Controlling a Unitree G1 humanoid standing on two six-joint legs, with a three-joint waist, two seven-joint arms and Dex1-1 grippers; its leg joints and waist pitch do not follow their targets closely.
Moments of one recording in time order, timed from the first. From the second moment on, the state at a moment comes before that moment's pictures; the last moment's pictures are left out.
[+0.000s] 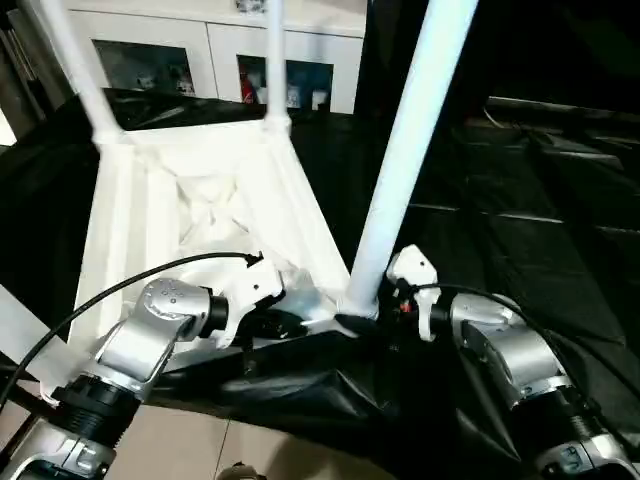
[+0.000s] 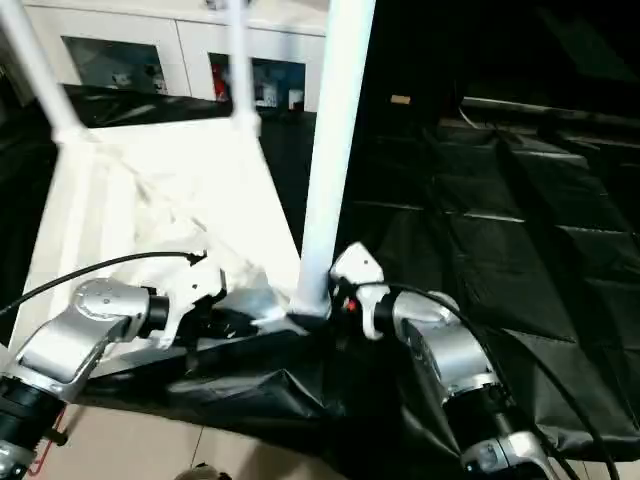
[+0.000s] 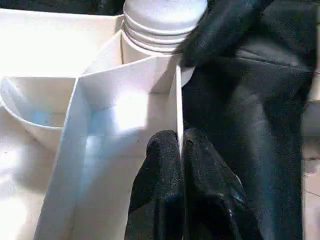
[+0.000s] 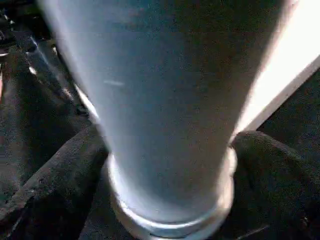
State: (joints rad) left arm -0.38 0.51 -0.31 0.20 -0.10 0.34 -1.18; right arm -0.37 -0.30 0.22 0.34 0.13 0.25 0.98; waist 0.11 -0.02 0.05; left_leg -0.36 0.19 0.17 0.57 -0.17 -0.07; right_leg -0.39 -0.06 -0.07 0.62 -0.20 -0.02
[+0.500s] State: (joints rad) left arm -0.38 0.51 -0.30 0.22 -0.10 0.32 -1.18; right arm -0.38 -0.29 0.22 0.37 0.13 0.22 1.00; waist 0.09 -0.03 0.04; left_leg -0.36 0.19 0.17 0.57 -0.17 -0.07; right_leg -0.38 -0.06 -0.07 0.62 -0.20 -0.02
